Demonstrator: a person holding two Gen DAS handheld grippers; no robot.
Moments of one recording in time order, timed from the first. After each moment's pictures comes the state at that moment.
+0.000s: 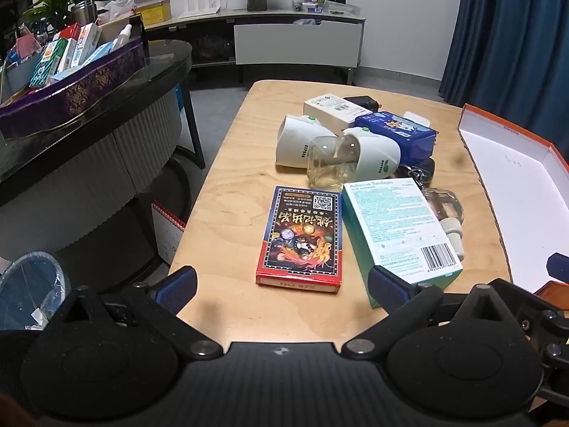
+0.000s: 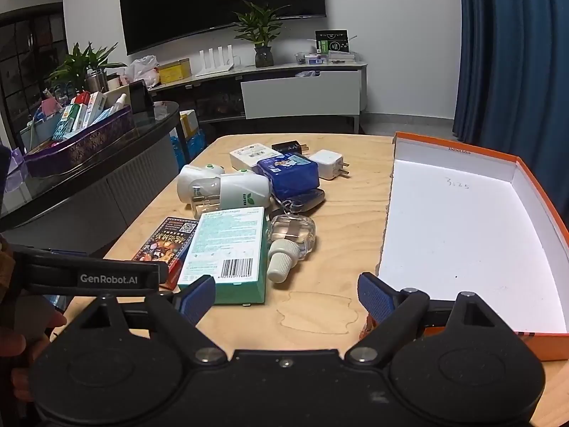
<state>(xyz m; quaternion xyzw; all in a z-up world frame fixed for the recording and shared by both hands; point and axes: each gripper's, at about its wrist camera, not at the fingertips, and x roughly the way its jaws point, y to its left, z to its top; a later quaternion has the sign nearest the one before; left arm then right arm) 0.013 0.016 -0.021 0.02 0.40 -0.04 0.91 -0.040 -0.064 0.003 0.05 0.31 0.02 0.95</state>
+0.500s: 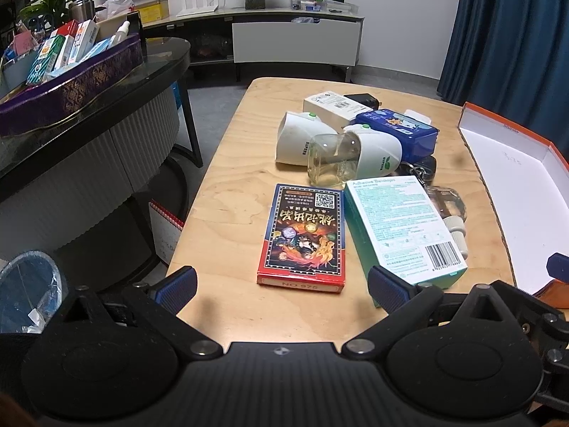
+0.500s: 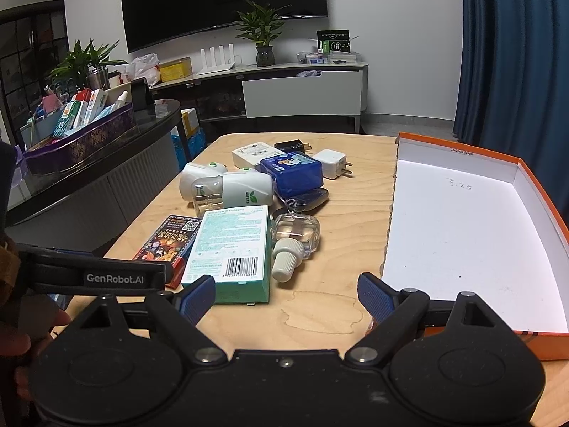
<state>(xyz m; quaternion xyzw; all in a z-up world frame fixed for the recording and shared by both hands) 0.014 0.019 -0.025 0.02 0.40 -0.04 0.91 -0.039 -0.058 0.001 0.05 0.31 0.02 0.95</state>
